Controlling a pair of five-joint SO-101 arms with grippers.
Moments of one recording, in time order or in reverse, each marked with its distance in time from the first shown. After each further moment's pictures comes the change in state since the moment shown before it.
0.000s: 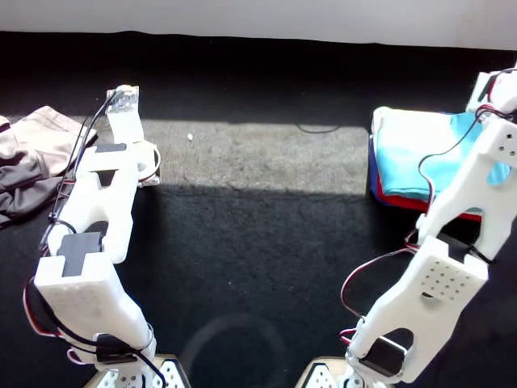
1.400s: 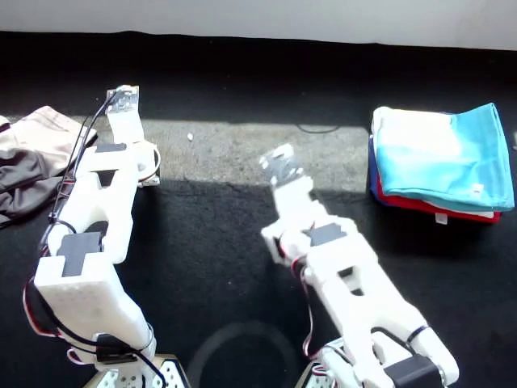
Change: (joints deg) left arm 0.0 0.0 -0.1 0.0 0.0; right arm -48.8 -60.8 140.5 -59.5 -0.4
